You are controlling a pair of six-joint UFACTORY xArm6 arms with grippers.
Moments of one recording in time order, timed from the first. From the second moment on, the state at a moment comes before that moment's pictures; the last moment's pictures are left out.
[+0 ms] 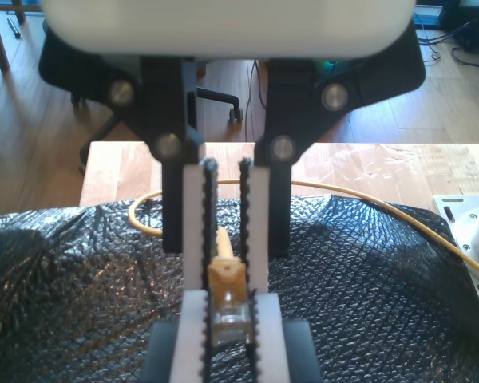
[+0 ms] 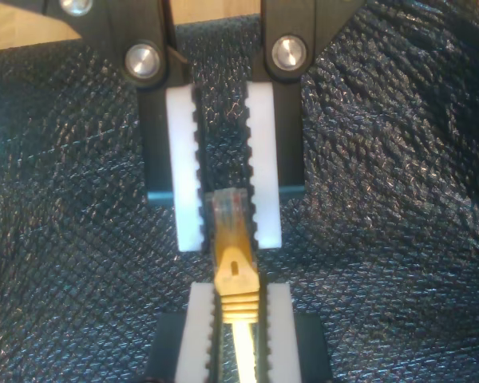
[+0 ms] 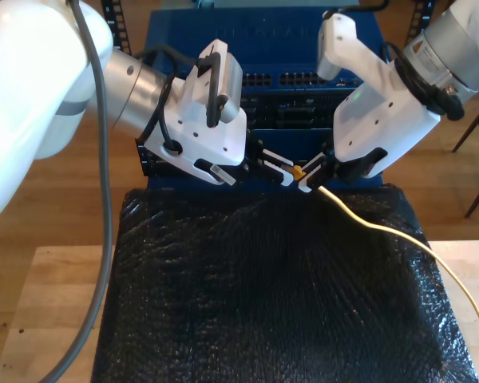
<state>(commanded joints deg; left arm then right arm) -5.7 -14.6 -56.8 -59.7 80.5 -259.8 10.9 -18.6 -60.1 36.8 74.7 -78.7</state>
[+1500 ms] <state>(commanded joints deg) -1.4 -10.5 -60.7 -65.6 90.0 -266.4 9.0 -31.7 -57.9 36.9 73.3 -95.6</state>
